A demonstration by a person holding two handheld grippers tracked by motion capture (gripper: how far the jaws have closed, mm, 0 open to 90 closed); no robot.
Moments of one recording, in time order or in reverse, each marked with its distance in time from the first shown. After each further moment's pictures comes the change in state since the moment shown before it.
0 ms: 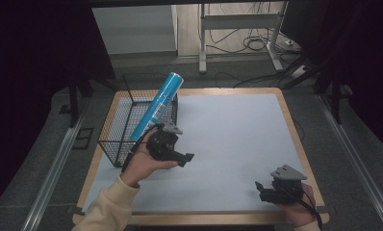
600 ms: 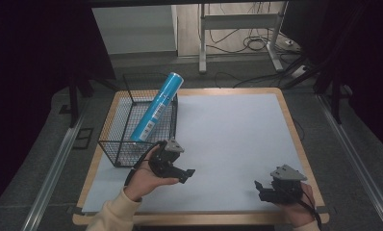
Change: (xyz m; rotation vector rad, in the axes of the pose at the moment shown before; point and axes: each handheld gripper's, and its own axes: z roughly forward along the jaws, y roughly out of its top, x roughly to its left) left arm -0.016 -0.031 0.018 0.006 -0.011 0.007; right arm 0.002 0.002 -0.002 -0.028 -0.003 -0.012
